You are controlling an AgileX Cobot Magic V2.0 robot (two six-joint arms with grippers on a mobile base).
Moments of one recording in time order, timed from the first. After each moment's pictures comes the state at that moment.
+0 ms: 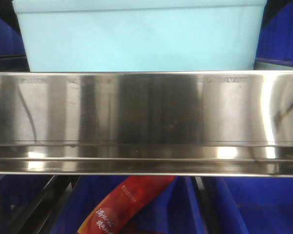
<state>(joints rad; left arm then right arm) -0.28 1.80 -1.72 0.02 1.08 -0.16 0.22 1.73 -1.64 -0.01 1.04 0.19</state>
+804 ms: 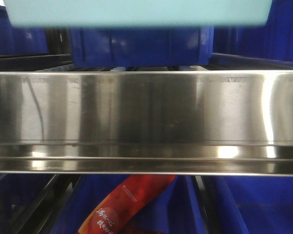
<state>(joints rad) -0.28 1.56 -1.72 -0.01 1.09 -0.18 0.23 1.50 -1.64 0.03 1.05 0.21</state>
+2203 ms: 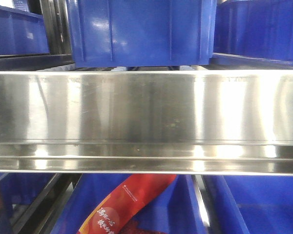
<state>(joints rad) -0.28 1.38 -1.72 -0.05 0.94 -0.18 0.24 1.31 -1.64 0.05 0.99 0.22</state>
